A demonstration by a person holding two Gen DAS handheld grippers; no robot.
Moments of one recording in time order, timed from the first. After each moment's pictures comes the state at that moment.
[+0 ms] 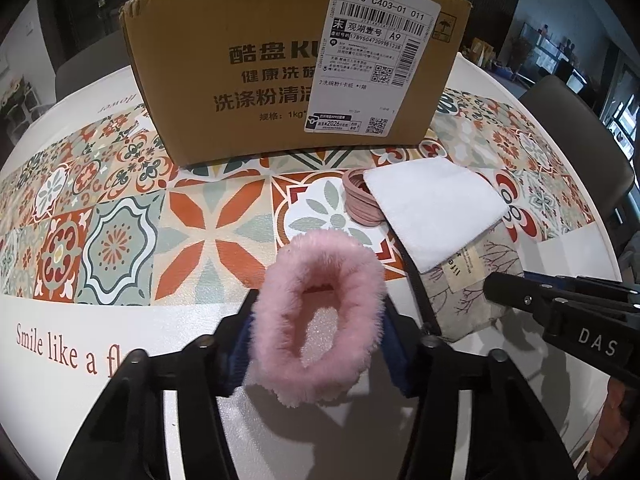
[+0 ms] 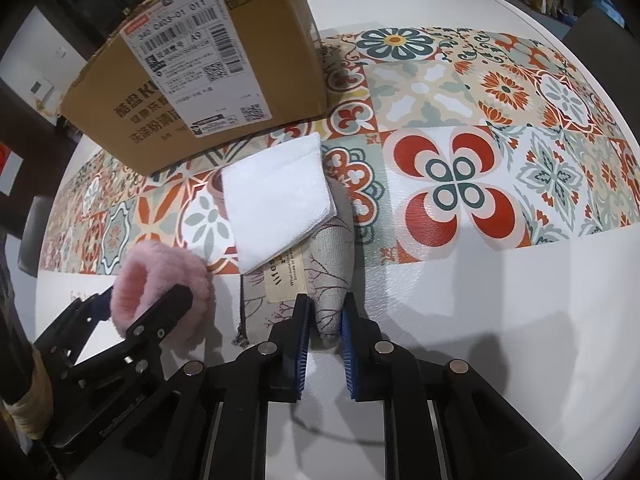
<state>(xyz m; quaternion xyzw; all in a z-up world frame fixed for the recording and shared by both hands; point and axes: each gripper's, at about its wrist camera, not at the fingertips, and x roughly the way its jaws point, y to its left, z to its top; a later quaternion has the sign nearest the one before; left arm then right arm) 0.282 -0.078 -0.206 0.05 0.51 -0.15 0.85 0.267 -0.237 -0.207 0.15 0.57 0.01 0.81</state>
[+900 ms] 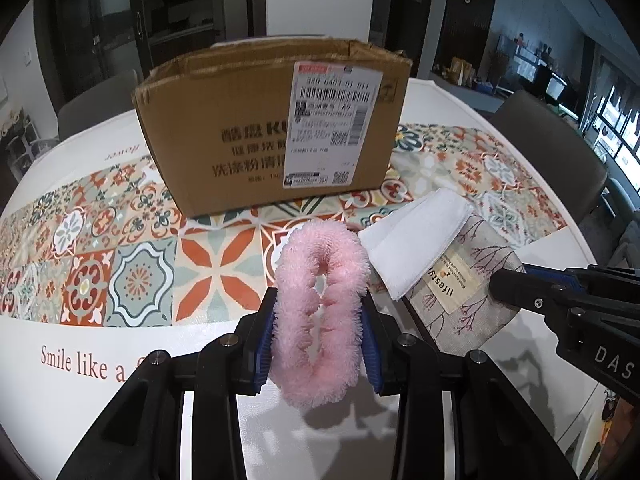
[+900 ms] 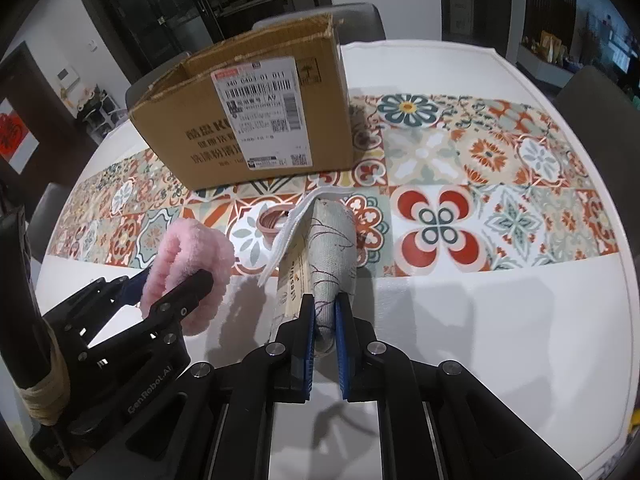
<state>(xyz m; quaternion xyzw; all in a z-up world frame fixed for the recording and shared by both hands) 0.253 -0.086 -0.150 0.06 0.45 -0.17 0.88 0.228 -0.223 -0.139 0.10 0.51 0.02 0.85</state>
